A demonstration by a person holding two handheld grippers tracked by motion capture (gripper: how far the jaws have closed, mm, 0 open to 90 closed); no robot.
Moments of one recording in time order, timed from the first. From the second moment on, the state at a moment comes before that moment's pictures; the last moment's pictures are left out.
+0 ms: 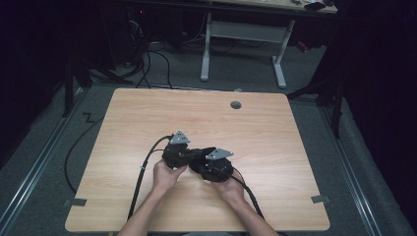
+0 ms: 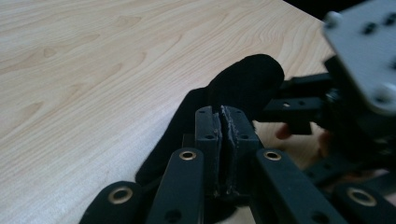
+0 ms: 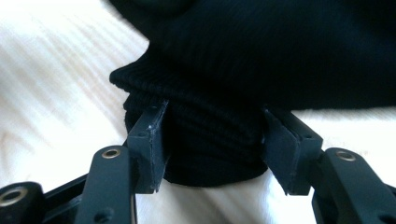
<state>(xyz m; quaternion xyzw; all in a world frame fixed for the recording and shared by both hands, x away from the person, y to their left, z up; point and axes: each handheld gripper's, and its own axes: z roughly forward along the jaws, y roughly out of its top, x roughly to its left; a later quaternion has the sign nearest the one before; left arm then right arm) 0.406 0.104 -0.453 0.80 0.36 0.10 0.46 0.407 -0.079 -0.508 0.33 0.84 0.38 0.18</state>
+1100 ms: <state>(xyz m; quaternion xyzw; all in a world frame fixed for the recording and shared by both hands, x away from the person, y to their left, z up) 0.395 0.103 -0.481 0.81 0.38 0.12 0.44 0.423 -0.096 -0.449 0.33 0.83 0.42 0.15</state>
